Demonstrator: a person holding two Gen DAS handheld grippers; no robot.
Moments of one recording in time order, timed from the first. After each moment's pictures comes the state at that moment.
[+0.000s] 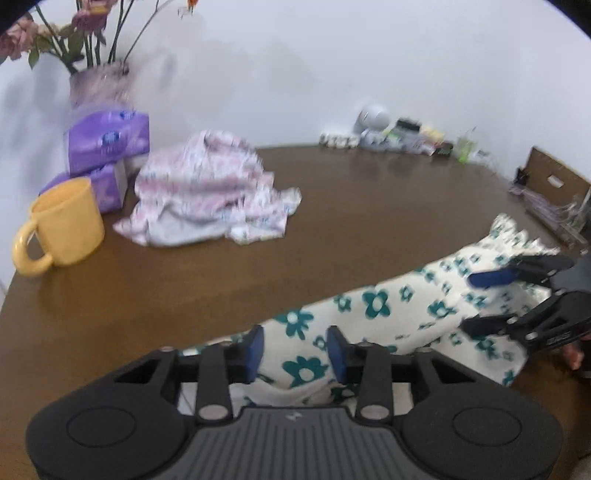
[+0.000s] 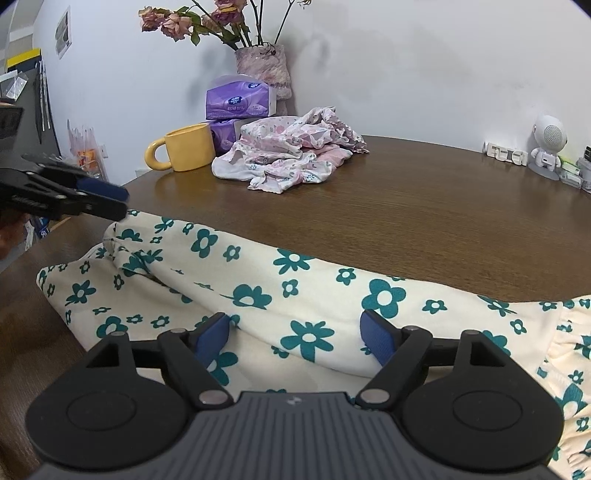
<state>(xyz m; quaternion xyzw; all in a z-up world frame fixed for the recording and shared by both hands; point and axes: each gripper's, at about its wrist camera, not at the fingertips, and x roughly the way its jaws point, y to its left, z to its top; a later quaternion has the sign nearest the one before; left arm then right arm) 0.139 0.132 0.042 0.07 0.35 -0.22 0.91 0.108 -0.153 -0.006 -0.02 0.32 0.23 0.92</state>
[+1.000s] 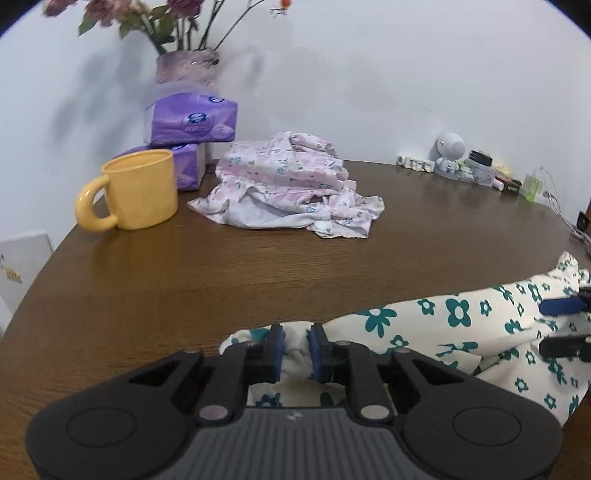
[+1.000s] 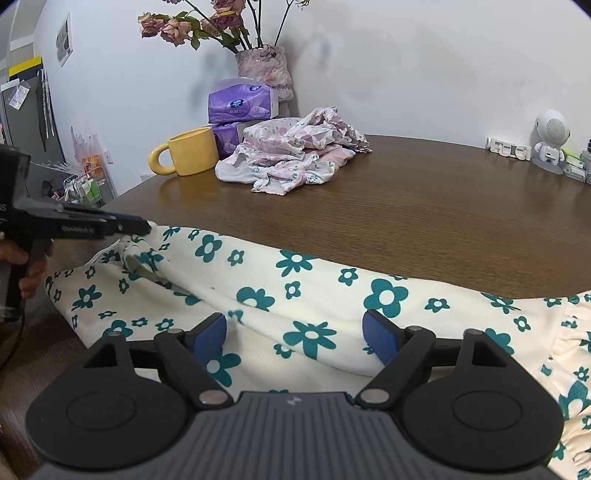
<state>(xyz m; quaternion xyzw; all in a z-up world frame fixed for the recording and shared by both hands) 0.141 0.166 0.015 0.00 0.32 -0.12 0.94 0.109 -0.157 -0.004 -0.01 0.32 0.24 0.92</state>
